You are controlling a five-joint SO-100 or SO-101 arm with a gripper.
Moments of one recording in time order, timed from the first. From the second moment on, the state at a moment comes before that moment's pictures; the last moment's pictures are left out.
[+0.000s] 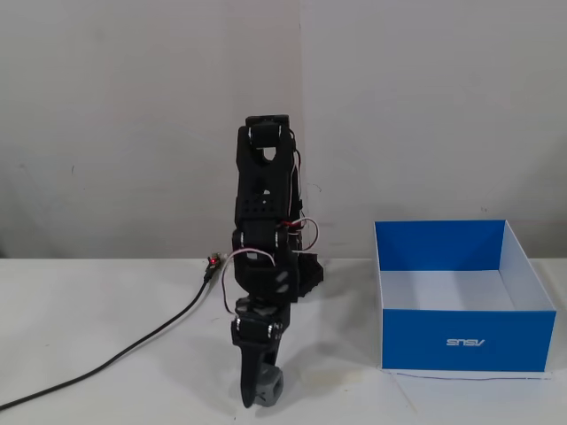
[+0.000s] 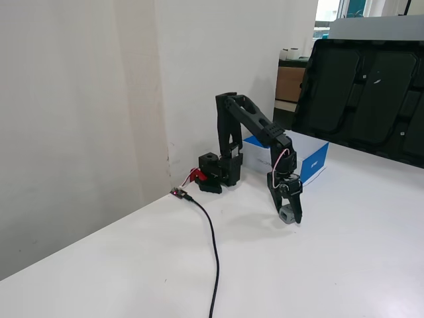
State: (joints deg) arm -6.3 89.1 122.5 49.7 28.0
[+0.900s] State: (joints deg) arm -16.2 99.9 104.5 63.8 24.8
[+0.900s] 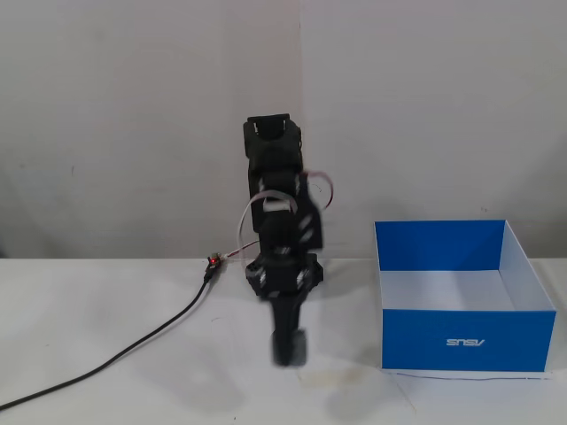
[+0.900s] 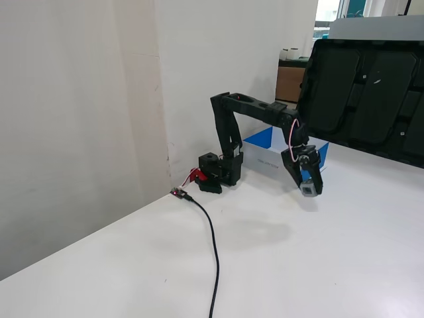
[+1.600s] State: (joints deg) arm -64.5 113.4 99.1 74.4 21.8
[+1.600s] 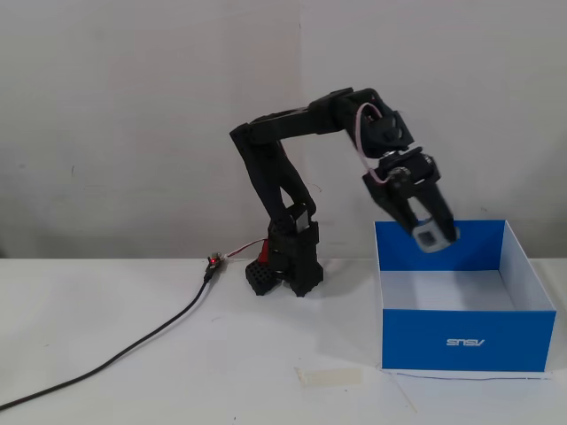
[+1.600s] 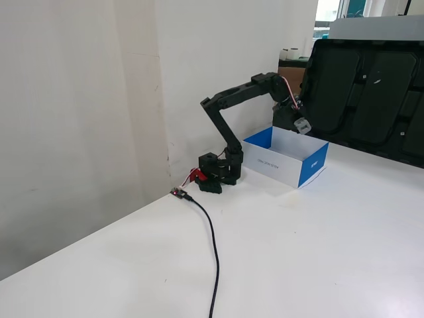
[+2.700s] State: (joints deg) arm -53.4 124.5 114.3 71.2 -0.9
